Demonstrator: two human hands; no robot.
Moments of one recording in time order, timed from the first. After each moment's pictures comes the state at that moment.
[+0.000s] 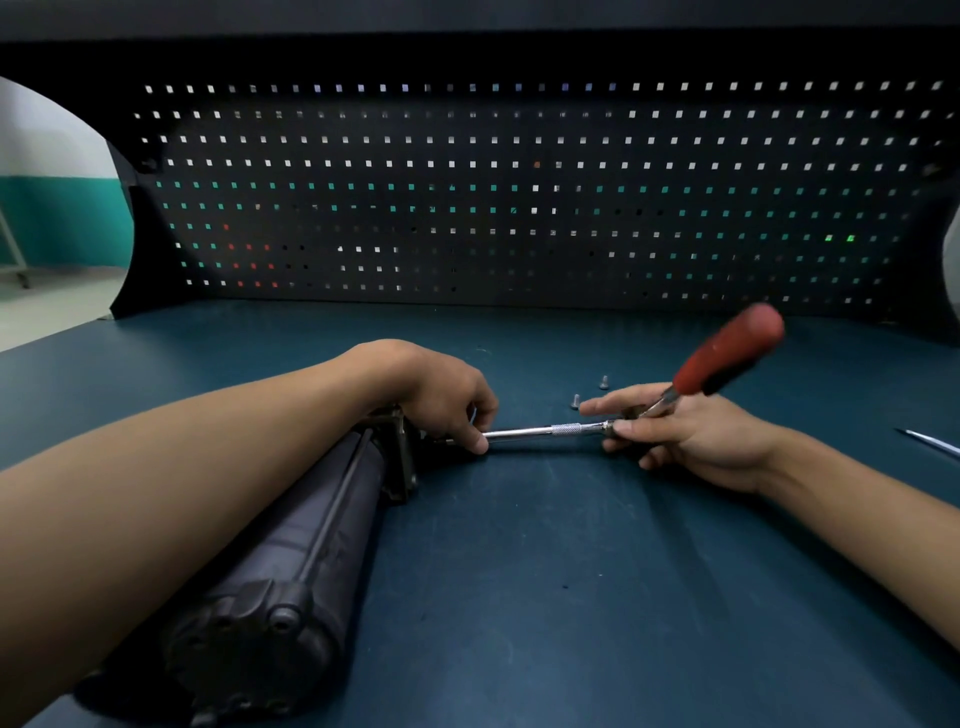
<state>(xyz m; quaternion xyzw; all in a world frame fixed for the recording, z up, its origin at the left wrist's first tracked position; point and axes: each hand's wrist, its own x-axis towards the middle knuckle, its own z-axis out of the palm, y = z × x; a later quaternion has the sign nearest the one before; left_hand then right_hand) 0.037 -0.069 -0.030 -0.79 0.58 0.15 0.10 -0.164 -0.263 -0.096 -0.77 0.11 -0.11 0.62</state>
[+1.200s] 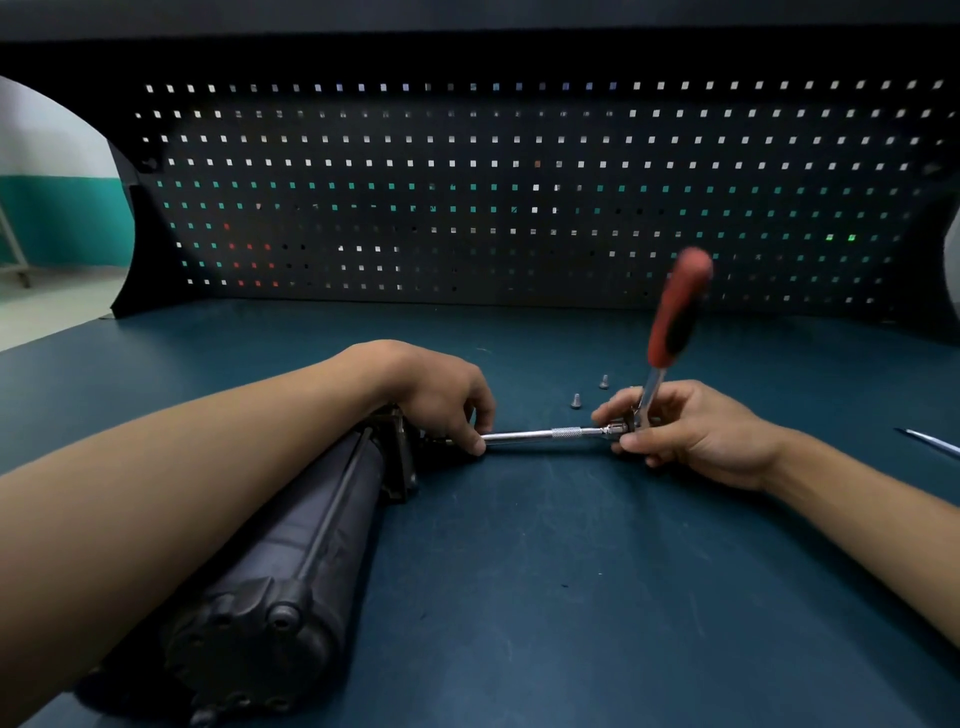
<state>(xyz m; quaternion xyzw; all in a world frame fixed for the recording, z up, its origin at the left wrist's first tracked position) 0.036 -0.065 -0.030 -0.80 0.58 0.16 0.07 -0.167 -0.265 -0.094 -0.76 0.10 -0.12 0.63</state>
